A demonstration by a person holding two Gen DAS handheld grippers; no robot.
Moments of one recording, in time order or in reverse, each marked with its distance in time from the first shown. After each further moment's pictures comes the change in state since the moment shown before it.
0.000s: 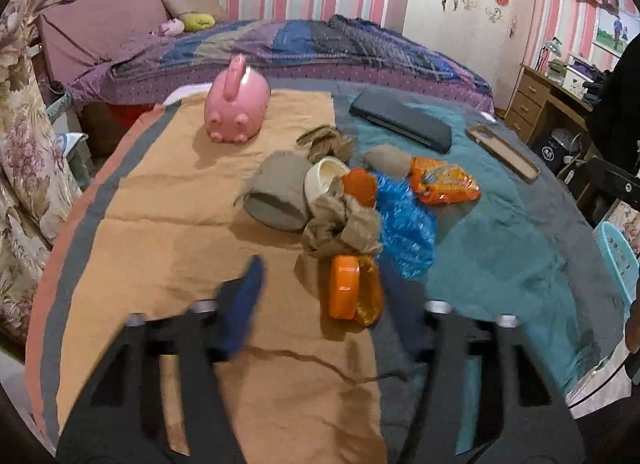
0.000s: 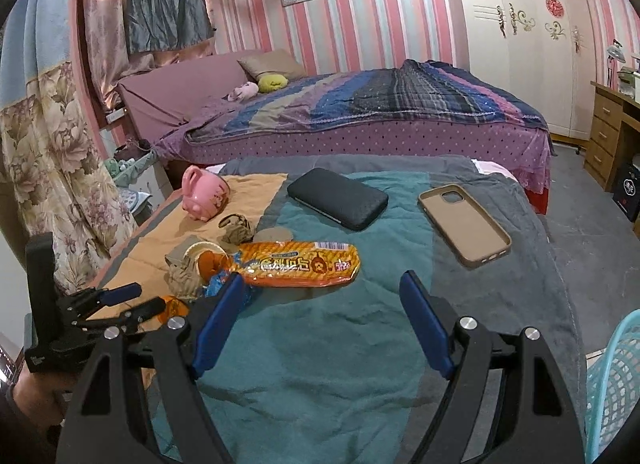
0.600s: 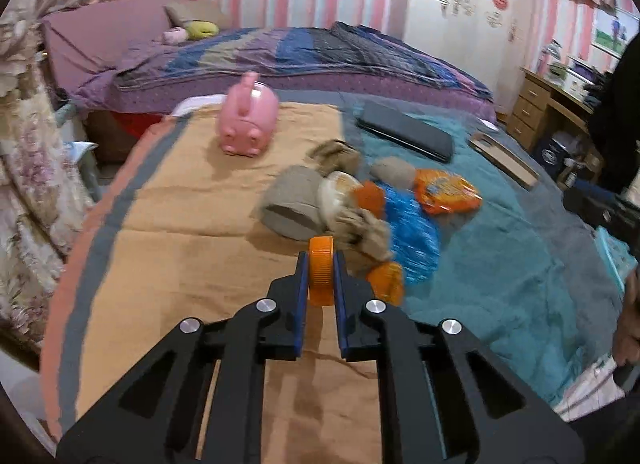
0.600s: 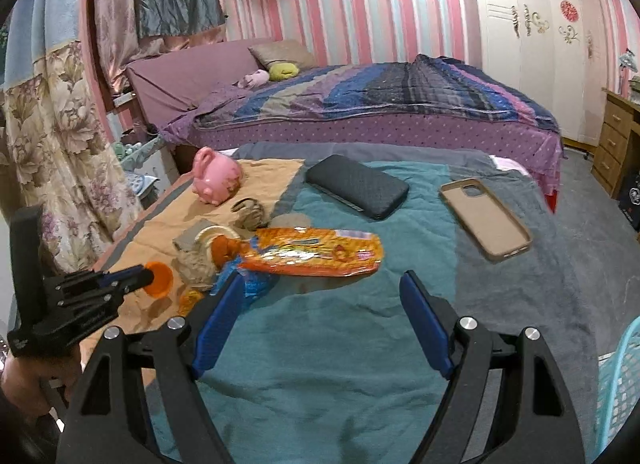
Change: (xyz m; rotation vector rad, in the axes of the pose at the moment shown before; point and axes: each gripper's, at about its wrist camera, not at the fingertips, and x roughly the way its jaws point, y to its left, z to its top) left arm -0.021 0.011 0.007 -0.001 -0.052 0.040; right arm 0.014 0.024 -0.009 -0.037 0.037 0.040
